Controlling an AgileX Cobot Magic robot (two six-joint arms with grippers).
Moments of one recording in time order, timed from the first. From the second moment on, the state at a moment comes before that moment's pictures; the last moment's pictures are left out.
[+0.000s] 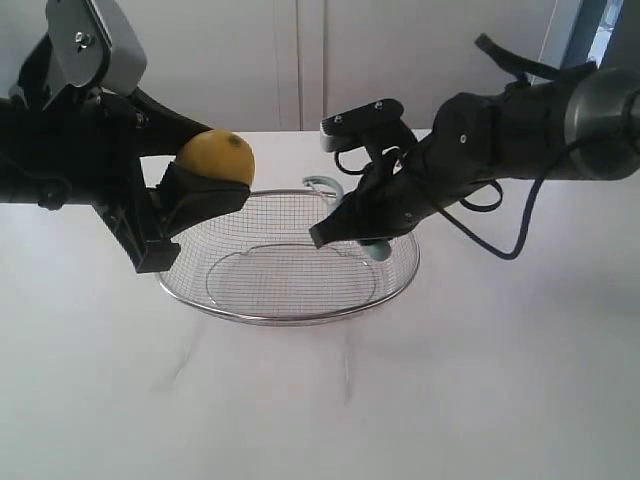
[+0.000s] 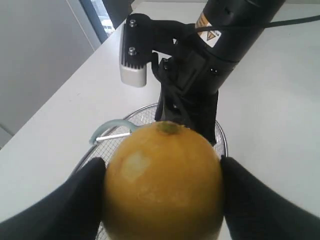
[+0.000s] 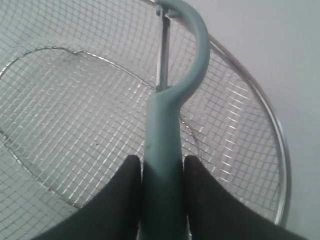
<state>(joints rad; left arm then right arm) -0.49 1.20 -0.84 -1.24 0.47 1.70 0.49 1.82 -1.19 0.23 0.36 -0.29</state>
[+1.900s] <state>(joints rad) -0.49 1.20 -0.84 -1.24 0.46 1.70 0.51 1.41 -1.20 0.22 0.57 -0.26</state>
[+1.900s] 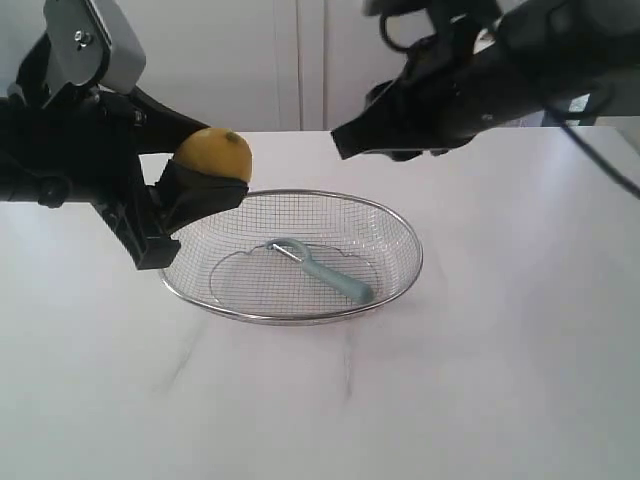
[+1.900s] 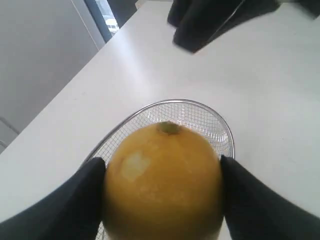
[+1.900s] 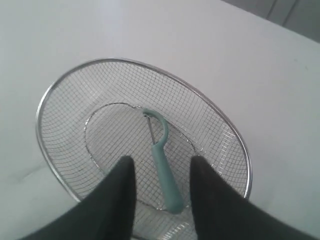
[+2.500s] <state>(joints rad) -0.49 1.57 -0.93 -1.27 0.10 1.70 0.51 0.86 -1.04 0.05 0.87 -0.17</state>
